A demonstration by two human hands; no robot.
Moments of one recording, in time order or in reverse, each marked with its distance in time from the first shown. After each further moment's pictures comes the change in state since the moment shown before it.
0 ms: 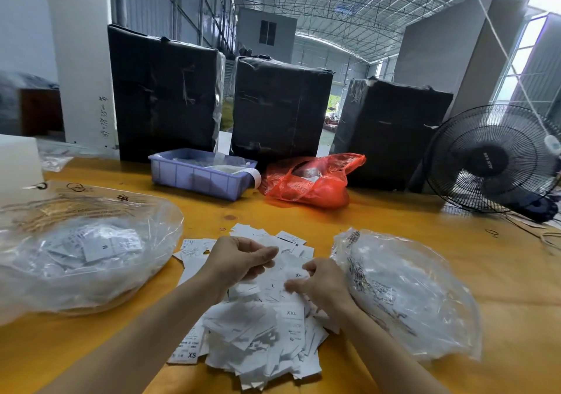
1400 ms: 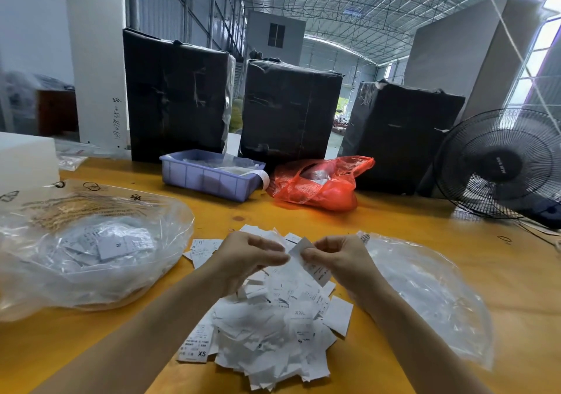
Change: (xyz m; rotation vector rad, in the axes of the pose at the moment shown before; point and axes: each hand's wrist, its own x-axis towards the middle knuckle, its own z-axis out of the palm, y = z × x) left_hand 0.003 0.009 -0.005 -0.049 -0.071 -0.001; right_hand -0.019 -0.036 -0.044 0.472 -0.109 -0.181
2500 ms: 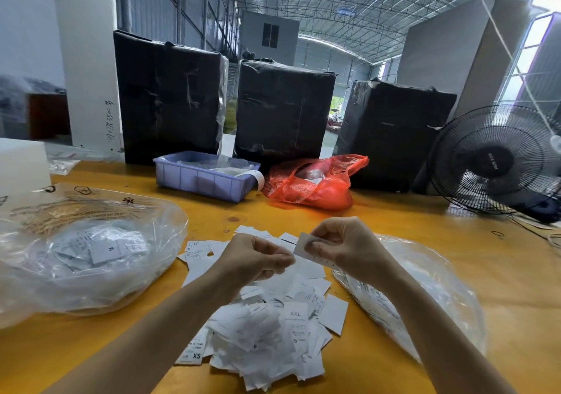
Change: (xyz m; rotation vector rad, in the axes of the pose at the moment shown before) left_hand -0.009 0.000 0.011 0.107 -0.069 0.053; right_hand -0.003 -0.025 -0.023 -0.459 -0.081 -0.313
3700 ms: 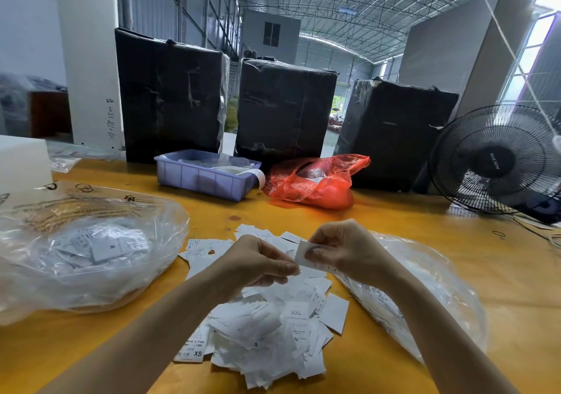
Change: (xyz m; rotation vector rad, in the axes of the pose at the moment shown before) left_hand -0.003 0.005 -0.002 0.133 -0.111 -0.062; right_hand -0.001 0.000 -0.001 -0.076 -0.106 0.015
